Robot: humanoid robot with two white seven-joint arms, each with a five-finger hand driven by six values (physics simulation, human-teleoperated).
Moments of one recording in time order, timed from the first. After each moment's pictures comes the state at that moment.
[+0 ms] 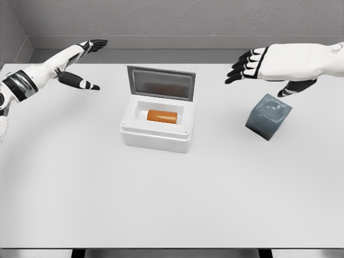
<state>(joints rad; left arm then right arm) -0.85 0.45 -0.45 -0.67 0.11 -0.60 -0.61 -1.29 -1.08 1.22 -1.61 0.08 -0.61 0.48</state>
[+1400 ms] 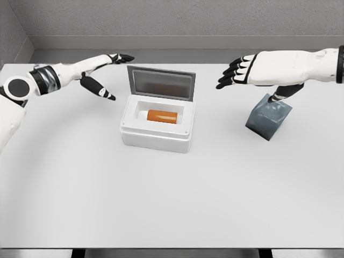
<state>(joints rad) -0.92 0.44 -0.69 -0.72 0.06 -0.53 -0.61 -1.27 -1.02 1.23 -1.58 0.07 -0.61 0.48</state>
